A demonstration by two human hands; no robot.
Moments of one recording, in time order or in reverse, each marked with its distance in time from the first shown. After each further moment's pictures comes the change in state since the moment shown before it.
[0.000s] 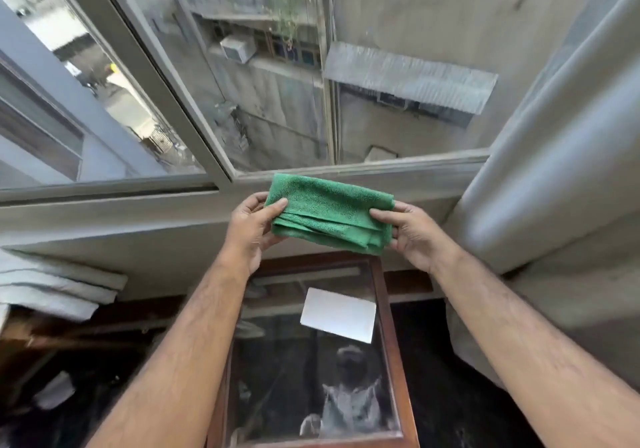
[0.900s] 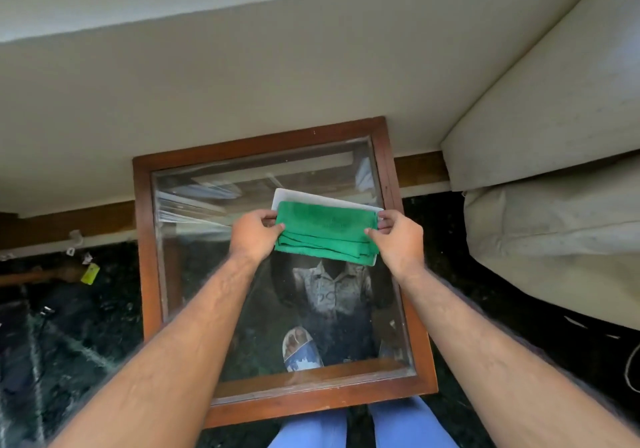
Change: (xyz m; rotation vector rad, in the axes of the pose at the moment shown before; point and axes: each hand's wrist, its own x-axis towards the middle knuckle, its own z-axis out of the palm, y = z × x) left_hand 0.139 -0.439 -0.065 0.932 -0.009 -0.279; right_hand 0.117 0.398 -0.095 -0.846 0.536 0.231
